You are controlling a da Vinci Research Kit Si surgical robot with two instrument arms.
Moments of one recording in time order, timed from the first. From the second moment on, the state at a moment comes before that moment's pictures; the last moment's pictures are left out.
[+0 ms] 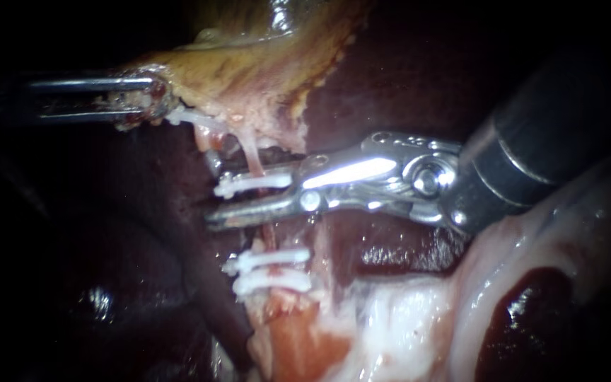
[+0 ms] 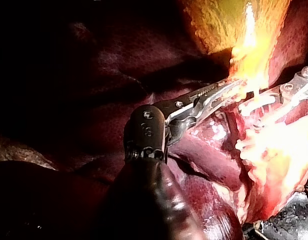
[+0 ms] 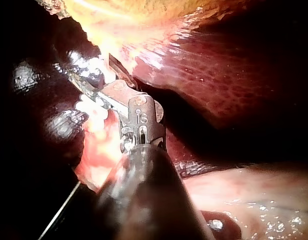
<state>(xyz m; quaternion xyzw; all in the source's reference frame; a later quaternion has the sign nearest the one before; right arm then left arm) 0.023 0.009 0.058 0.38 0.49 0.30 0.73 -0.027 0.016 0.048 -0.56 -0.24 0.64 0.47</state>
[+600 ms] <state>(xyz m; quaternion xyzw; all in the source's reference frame) 0.017 0.008 0.057 0.21 0.55 0.17 0.79 -0.027 0.016 0.048 -0.56 -0.24 0.64 0.47</state>
